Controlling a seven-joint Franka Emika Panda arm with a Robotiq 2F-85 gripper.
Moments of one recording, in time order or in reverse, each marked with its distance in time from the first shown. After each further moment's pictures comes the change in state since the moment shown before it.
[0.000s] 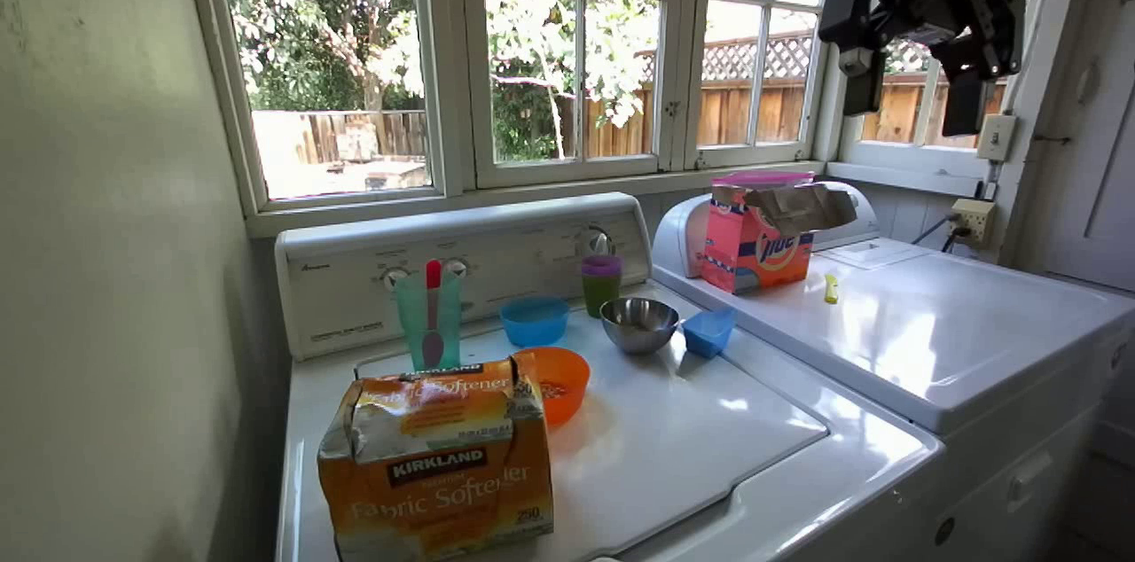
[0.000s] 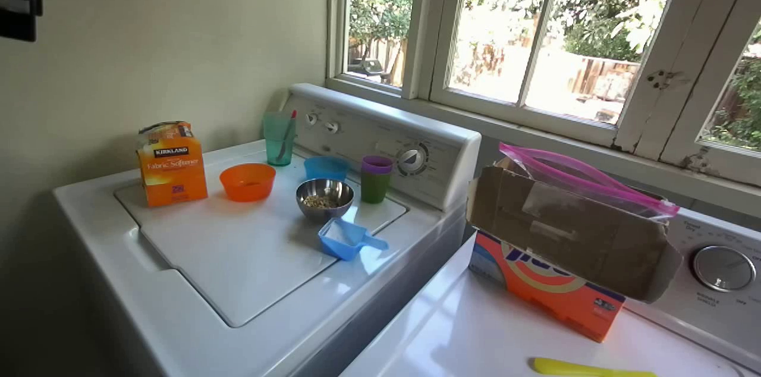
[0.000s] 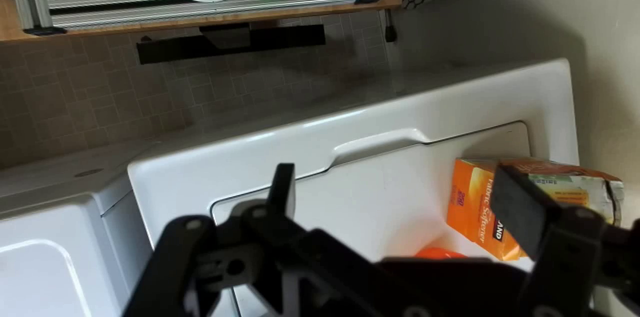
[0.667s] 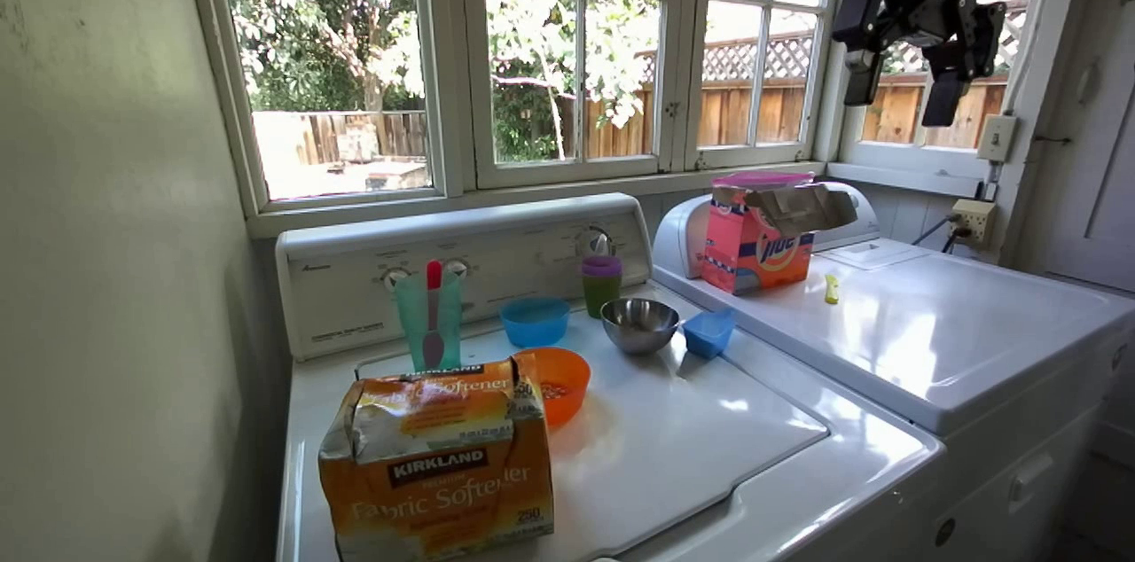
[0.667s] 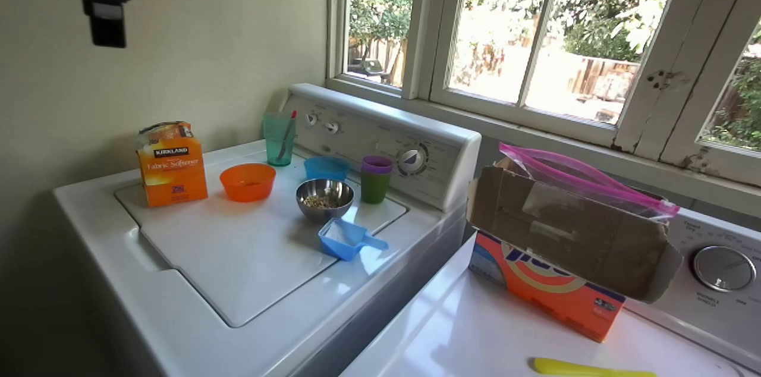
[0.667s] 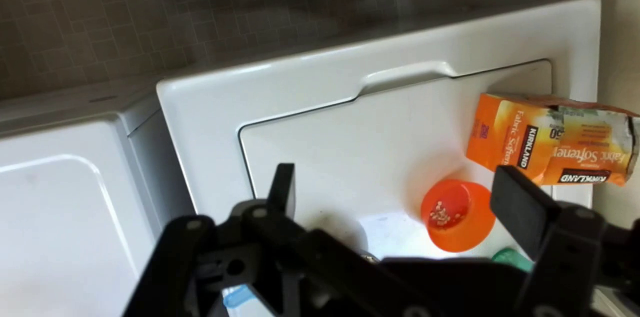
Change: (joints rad) arm -0.068 0.048 -0.088 0.026 -0.076 0.122 -0.177
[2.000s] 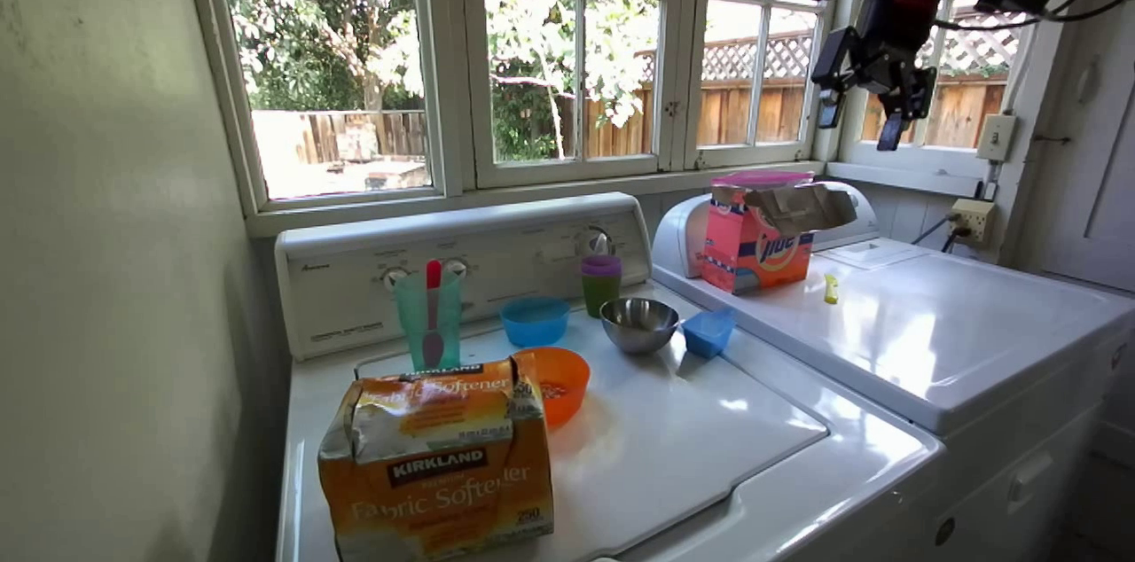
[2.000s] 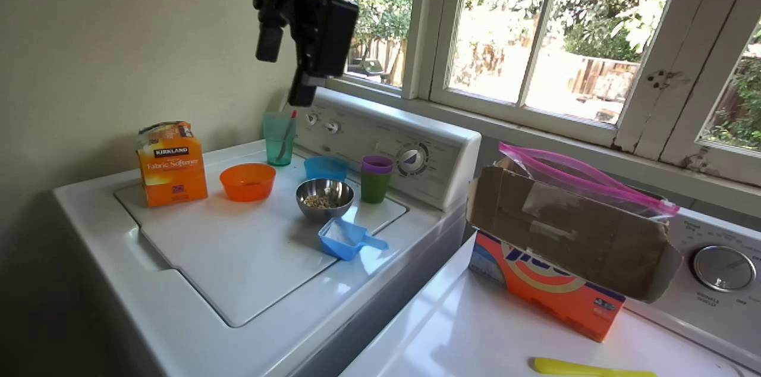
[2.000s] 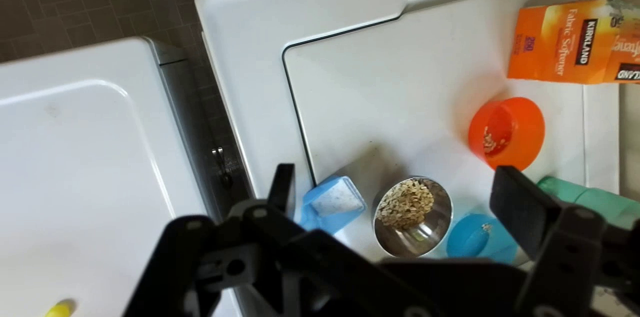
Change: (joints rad) arm -0.069 0.459 -0.203 0.288 0.032 0.062 -0.244
